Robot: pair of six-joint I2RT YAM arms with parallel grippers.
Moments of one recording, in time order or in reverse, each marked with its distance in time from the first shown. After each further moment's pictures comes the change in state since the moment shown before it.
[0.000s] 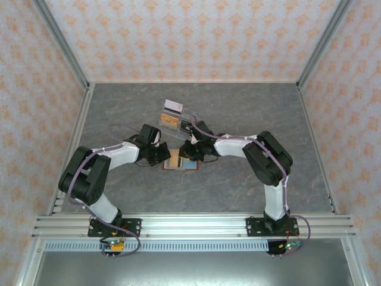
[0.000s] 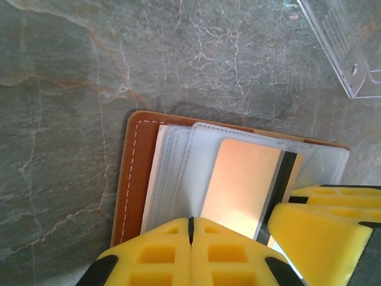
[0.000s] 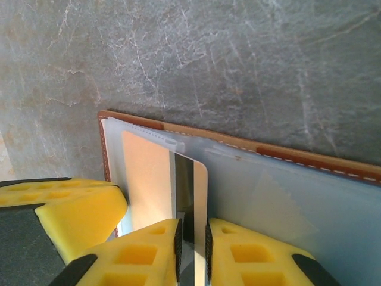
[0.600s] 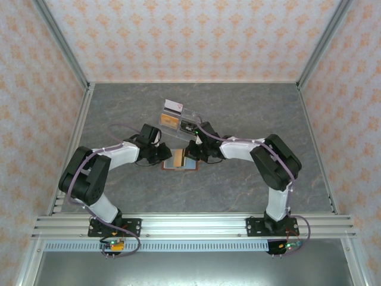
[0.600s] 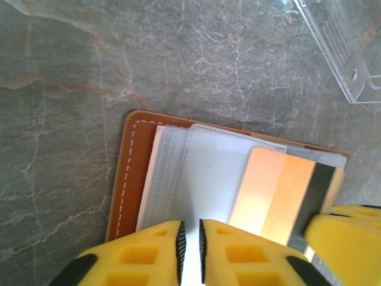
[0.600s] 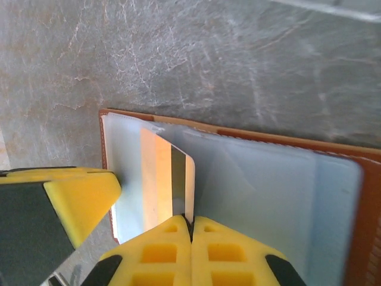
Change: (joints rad) left arm -0.003 0.000 0.003 -0.001 -0.016 -0.013; right arm -0.016 -0.112 -0.105 0.027 0.068 -0.011
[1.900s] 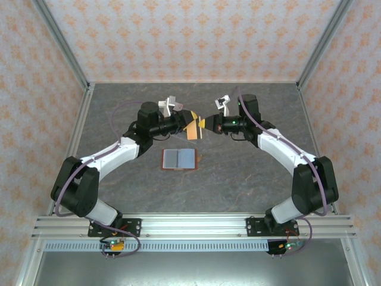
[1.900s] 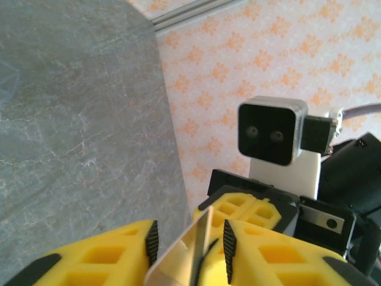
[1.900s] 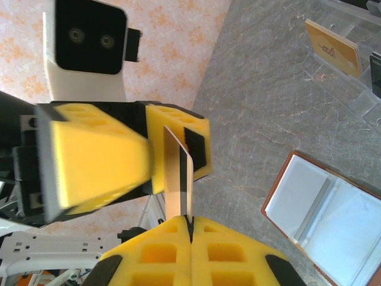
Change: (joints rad) left arm -0.093 -0.109 0.165 0.561 0.273 -0.307; right arm -0.325 -0.359 0.010 0.045 -0.569 -0.209
